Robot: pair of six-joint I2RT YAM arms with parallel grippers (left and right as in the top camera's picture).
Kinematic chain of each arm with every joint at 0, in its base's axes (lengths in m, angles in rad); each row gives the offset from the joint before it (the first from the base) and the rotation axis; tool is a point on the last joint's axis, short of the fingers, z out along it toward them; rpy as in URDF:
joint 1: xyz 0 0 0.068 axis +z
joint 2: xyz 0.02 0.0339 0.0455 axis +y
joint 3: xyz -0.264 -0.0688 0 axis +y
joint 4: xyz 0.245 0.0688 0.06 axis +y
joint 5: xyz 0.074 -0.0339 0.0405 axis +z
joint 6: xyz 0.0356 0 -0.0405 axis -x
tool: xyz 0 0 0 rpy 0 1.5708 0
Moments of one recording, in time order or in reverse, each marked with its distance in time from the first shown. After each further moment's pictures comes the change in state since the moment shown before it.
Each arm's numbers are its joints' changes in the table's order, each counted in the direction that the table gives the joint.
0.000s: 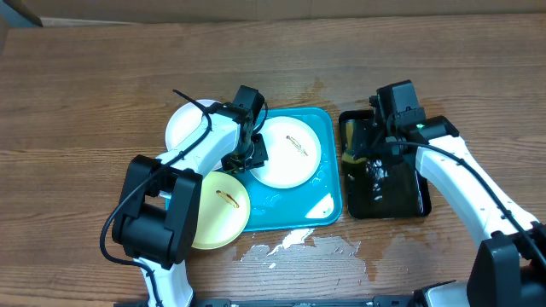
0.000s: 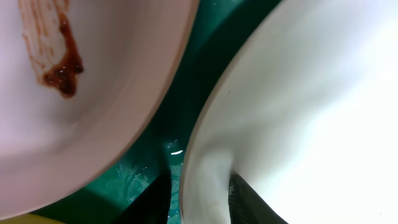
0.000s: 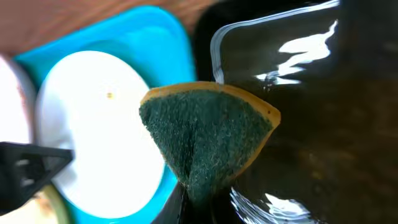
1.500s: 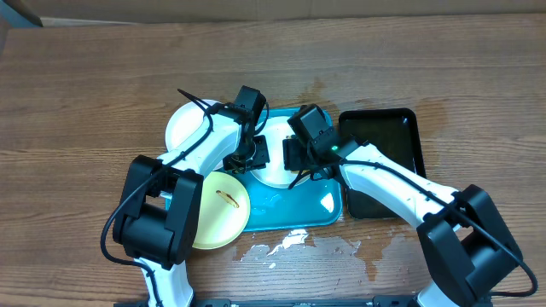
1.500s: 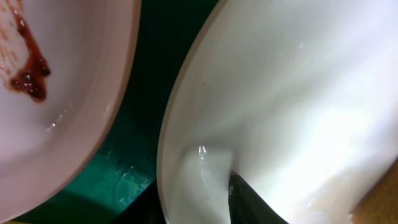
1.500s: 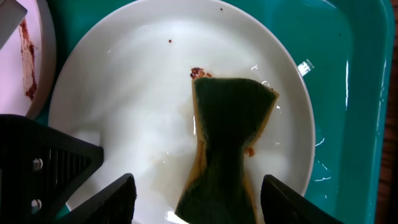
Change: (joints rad) left arm -0.007 0.000 0.001 -0.005 -0.018 -0.063; right arm 0.381 0.199 -0.045 -0.191 -0.256 -0.064
